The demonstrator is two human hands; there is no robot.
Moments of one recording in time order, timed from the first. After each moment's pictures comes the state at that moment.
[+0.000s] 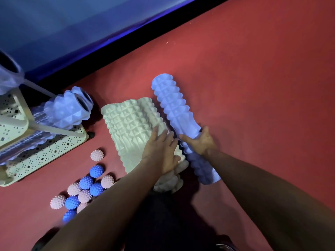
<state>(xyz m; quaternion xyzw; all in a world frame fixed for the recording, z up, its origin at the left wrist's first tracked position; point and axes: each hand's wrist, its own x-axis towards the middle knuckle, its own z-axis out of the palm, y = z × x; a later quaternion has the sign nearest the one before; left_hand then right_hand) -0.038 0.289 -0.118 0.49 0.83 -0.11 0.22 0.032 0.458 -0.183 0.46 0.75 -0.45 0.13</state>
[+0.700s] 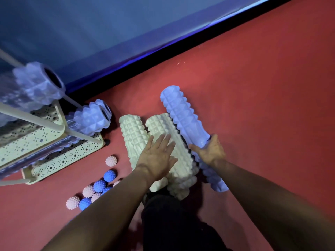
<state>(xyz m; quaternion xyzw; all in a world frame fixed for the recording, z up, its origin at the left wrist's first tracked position) -0.053 0.248 -0.092 0.42 0.87 -0.08 0.25 0.028 0.458 -0.146 0.45 0.81 -0.36 0.15</state>
